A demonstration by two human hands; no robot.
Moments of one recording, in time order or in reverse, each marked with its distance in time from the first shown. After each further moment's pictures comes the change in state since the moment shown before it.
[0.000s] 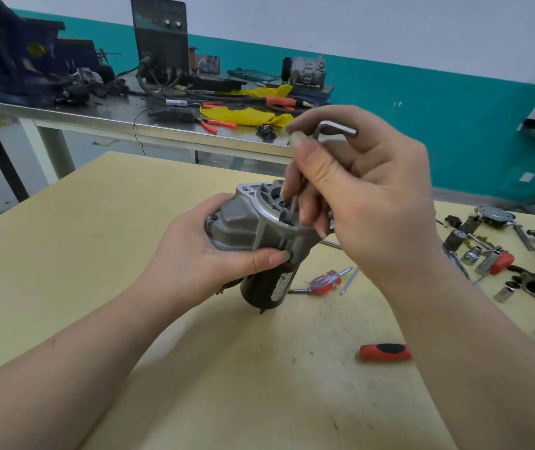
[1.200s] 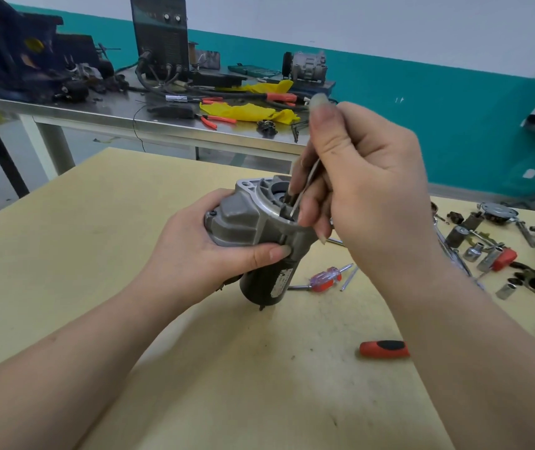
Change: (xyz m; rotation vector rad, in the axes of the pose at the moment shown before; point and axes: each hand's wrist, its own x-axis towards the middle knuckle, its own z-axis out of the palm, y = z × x) left_hand -0.001 0.002 0.003 0.000 0.023 -0.015; right_hand 0.004 0.001 0.004 -0.060 0.074 0.098
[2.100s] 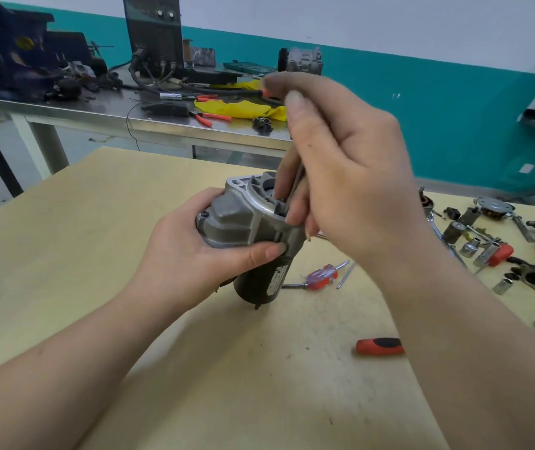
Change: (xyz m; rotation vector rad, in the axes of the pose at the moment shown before) left_hand -0.006 0.001 0.005 0.011 0.058 -0.001; right_hand 0.006 -0.002 0.000 -0.223 -0.012 -0.084
